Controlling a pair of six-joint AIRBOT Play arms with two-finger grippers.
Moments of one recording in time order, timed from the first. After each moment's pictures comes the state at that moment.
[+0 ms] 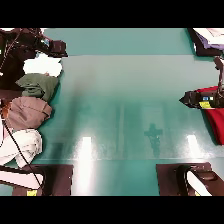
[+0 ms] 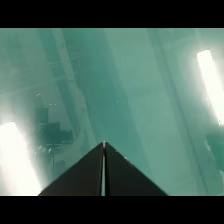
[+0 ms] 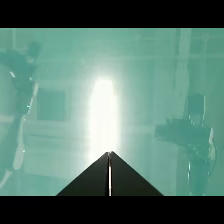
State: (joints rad) left arm -0.09 -1.60 1.96 1.19 -1.32 -1.41; right arm -0.07 -0.80 0.96 -1.22 1.23 1.61
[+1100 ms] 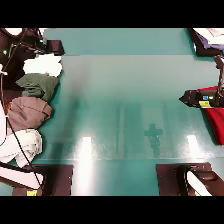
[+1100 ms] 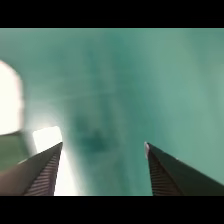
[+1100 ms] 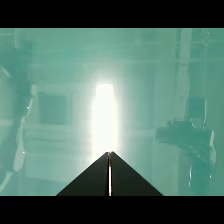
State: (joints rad) left arm -0.08 -1.66 1.96 1.48 -1.17 -1.52; right arm -0.07 -0.80 0.96 -1.22 1.22 1.62
